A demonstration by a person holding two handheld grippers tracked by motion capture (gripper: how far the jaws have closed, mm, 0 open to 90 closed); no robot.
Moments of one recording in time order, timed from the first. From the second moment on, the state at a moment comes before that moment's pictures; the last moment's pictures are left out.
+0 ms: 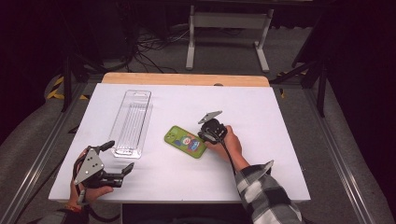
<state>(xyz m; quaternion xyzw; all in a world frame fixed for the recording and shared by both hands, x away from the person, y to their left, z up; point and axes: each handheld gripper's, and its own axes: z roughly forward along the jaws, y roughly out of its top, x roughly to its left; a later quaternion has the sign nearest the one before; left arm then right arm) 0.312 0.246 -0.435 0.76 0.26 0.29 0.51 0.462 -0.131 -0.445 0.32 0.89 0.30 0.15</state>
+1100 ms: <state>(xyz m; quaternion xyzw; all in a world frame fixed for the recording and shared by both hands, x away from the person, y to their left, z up) 0.313 0.240 -0.439 0.78 0.25 0.28 0.50 0.460 -0.087 -0.408 0.33 0.89 0.29 0.12</state>
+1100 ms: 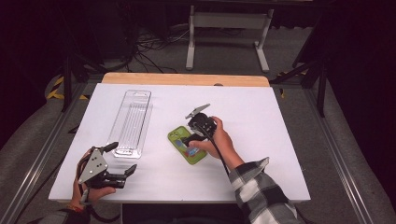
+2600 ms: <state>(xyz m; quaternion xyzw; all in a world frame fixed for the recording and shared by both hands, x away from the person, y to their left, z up) 0.316 0.234 -0.443 0.79 0.25 0.26 0.50 0.490 -0.029 -0.438 0.39 0.89 0.21 0.11</state>
